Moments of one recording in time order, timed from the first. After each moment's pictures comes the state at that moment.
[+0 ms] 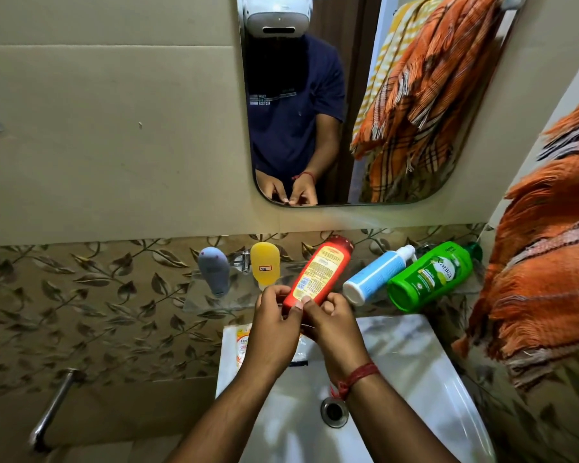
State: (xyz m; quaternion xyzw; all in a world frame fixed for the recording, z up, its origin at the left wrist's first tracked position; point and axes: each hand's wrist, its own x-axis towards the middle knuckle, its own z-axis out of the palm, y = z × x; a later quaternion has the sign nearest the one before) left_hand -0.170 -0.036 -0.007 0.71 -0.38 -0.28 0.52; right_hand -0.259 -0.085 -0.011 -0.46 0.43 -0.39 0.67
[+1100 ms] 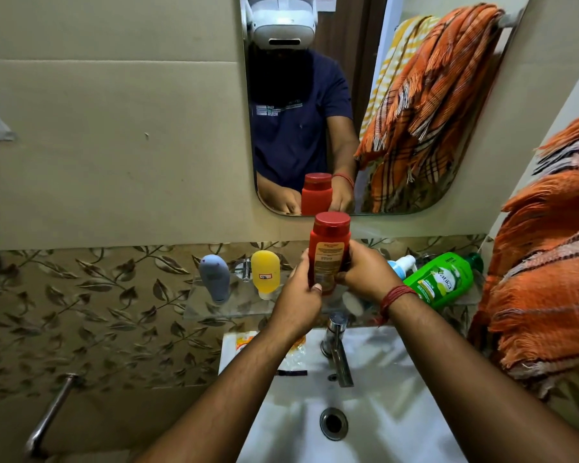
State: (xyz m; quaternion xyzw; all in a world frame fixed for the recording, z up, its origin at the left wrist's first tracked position) left_hand -0.181 -0.087 0.034 0.68 -0.47 -0.32 0.47; right_hand -0.290 -0.179 0.068 -0.81 0.43 -0.21 0.33
